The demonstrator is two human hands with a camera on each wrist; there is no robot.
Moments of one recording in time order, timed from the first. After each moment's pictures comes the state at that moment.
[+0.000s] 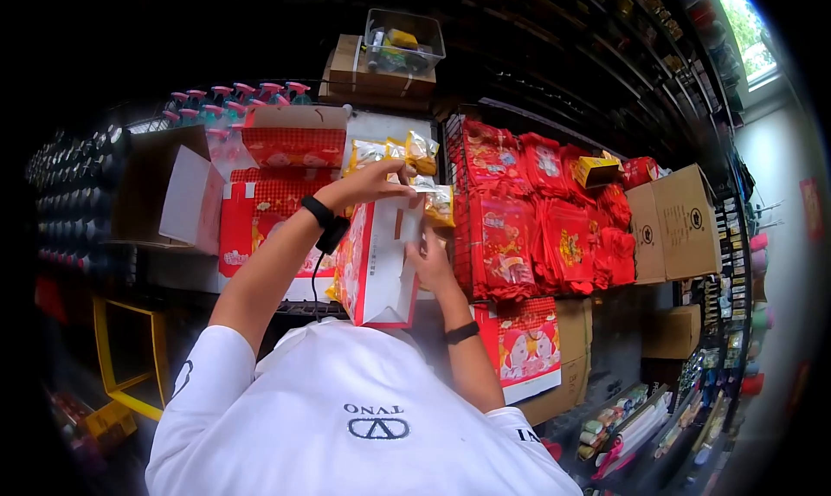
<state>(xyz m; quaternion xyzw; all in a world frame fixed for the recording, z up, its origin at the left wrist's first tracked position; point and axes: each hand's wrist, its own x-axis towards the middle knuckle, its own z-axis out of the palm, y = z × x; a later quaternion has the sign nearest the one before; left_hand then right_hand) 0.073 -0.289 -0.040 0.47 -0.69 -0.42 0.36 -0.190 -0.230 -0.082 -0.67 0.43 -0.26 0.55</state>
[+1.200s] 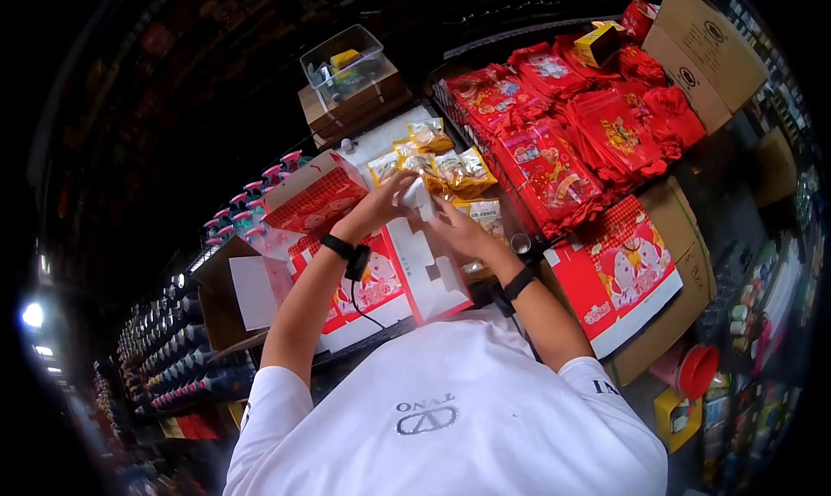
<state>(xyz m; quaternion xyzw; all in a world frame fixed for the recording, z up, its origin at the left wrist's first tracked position) 0.045 -0.286 -0.041 0.49 -0.77 -0.37 0.19 -0.197 -0.238 -0.086 -0.60 0.34 -0.32 0.65</state>
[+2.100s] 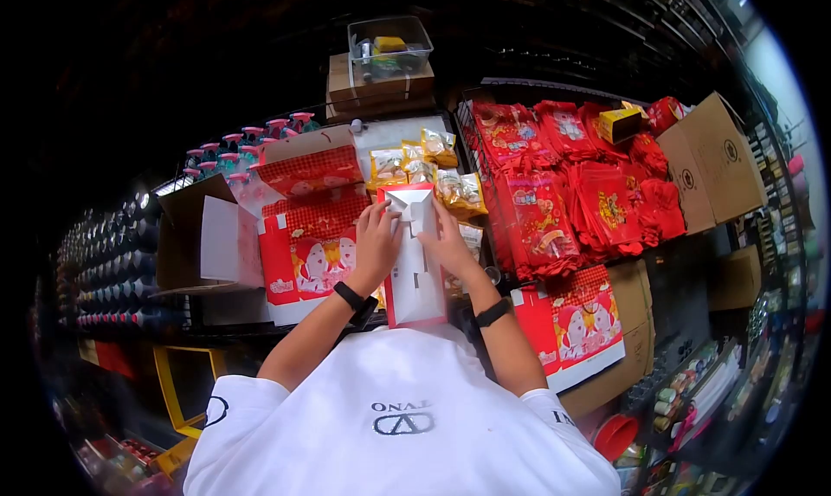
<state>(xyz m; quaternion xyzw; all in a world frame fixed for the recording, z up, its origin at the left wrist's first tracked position) 0.014 -0.180 -0.090 0.66 -0.64 -0.04 0.40 -0.174 -0.241 -0.091 -0.65 0.42 -0.30 0.56</state>
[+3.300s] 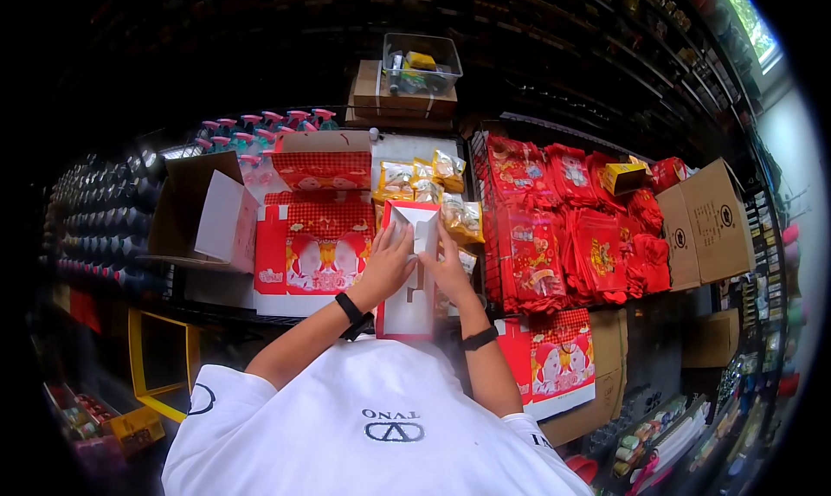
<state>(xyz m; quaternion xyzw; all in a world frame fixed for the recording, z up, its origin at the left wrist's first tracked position) 0.001 -0.162 -0.108 0.65 -0.69 -0.08 0.31 -0.172 -0.236 -0.088 -0.65 0.37 -0.31 0.59</state>
